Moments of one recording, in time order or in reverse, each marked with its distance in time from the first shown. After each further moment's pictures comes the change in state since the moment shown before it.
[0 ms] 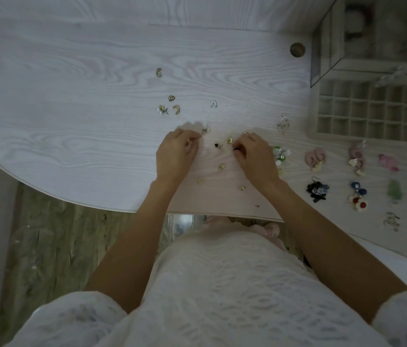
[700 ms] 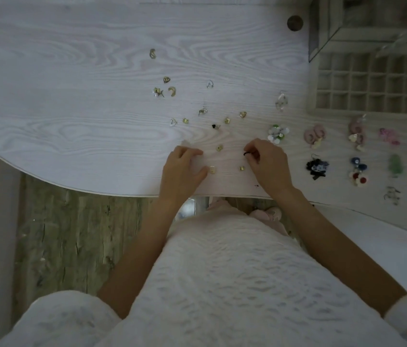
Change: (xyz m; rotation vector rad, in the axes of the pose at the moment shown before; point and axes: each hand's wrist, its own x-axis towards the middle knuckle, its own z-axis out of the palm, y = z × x) left_hand -0.073 0.009 0.000 -0.067 -0.219 -0.120; right_hand -0.061 0.014 -0.010 0.071 -0.014 0.108
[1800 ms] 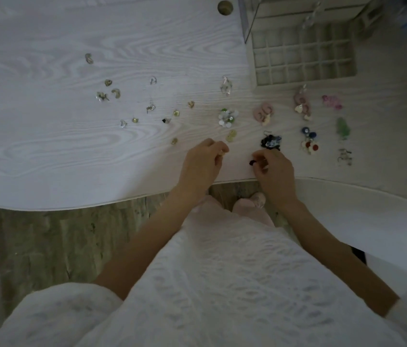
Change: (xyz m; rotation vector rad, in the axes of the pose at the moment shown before) left_hand 0.001 0.097 0.068 0.079 -0.139 0.406; right_hand -0.077 0.071 -0.034 -0.043 0.226 0.212
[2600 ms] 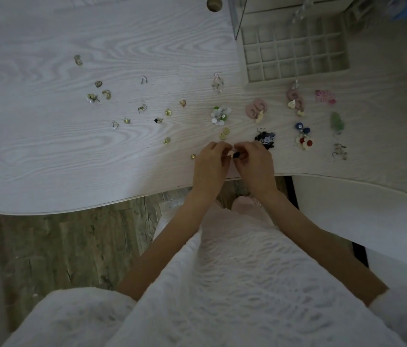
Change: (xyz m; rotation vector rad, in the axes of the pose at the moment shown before) left_hand 0.000 0.018 0.041 -0.143 0.062 -0.152; right_hand 0.010 -0.021 0.016 0.103 -0.035 0.022
